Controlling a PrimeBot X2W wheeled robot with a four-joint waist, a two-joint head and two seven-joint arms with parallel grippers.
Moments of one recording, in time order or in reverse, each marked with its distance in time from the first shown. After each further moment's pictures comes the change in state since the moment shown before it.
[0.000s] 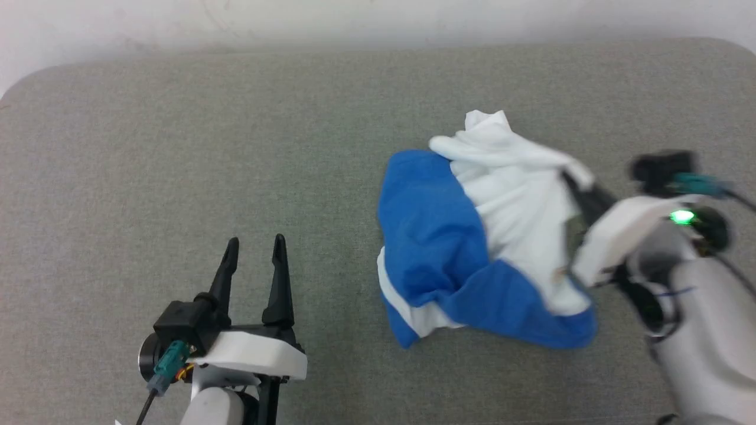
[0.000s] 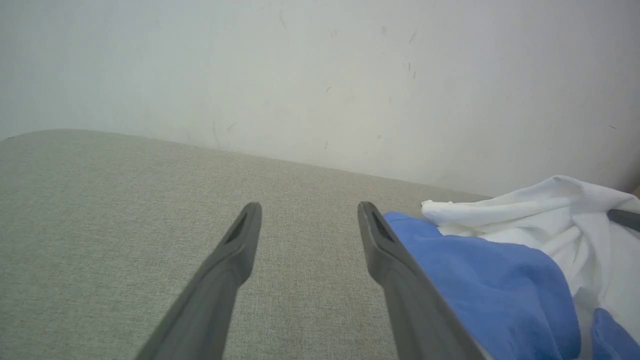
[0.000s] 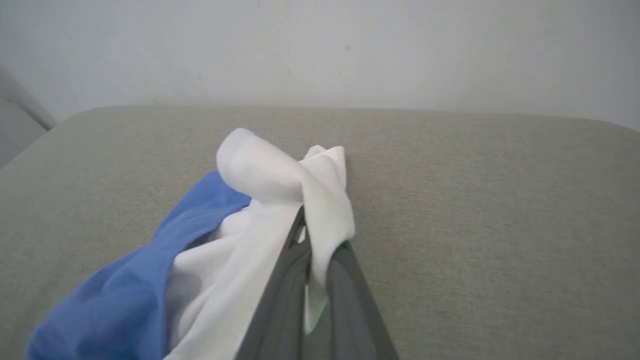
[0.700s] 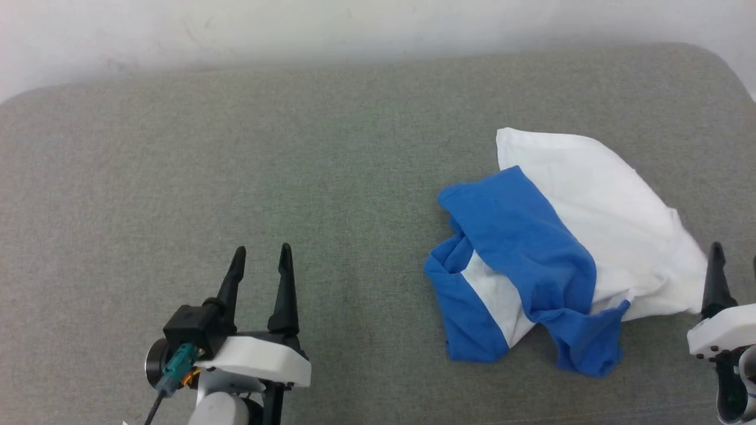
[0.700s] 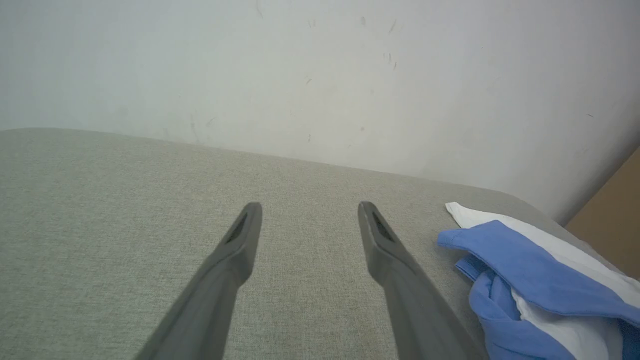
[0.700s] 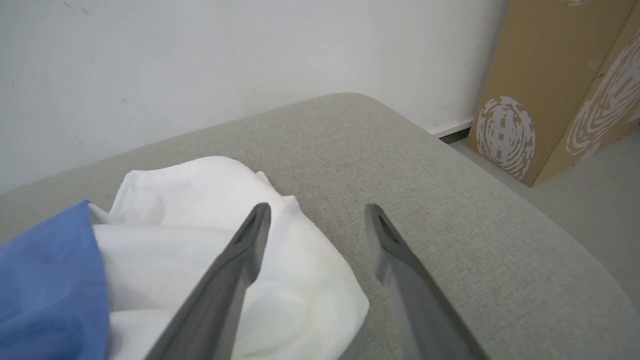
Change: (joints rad) left arm 0.004 0.000 -0.014 0.033 0.001 0.000 0.000; right arm 0.255 0.113 -0.585 0.036 -0.223 0.000 -0.292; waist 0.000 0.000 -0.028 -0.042
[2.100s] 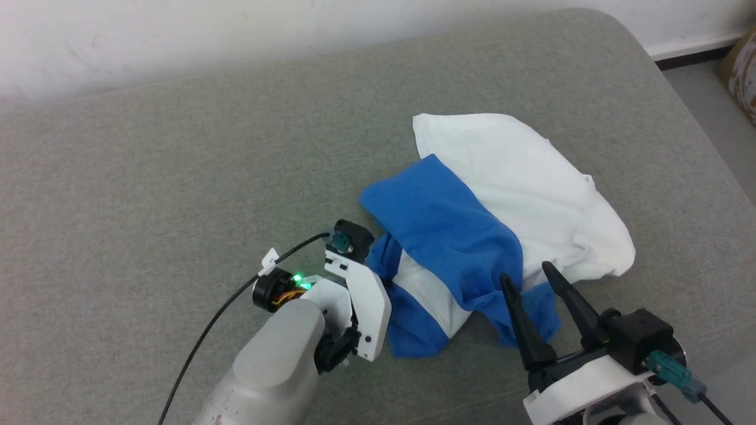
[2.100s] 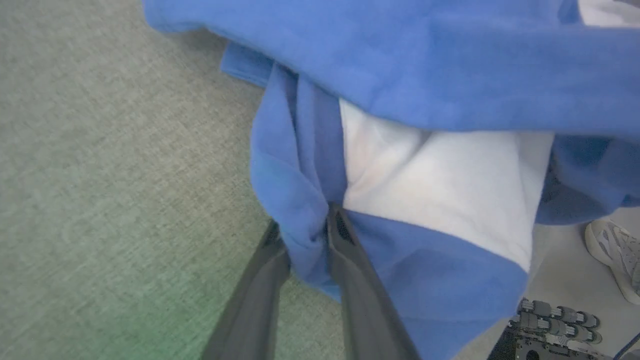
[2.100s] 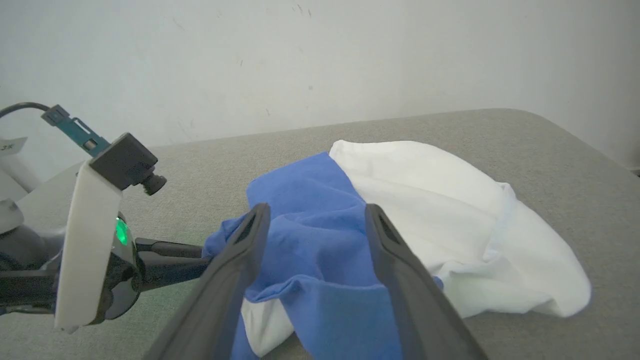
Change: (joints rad) left arm -0.490 -0.001 -0.418 0.622 -0.130 -0.160 0.565; right arm 0.242 0.048 0.592 -0.426 0.019 0.000 -0.010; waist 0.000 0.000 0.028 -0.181
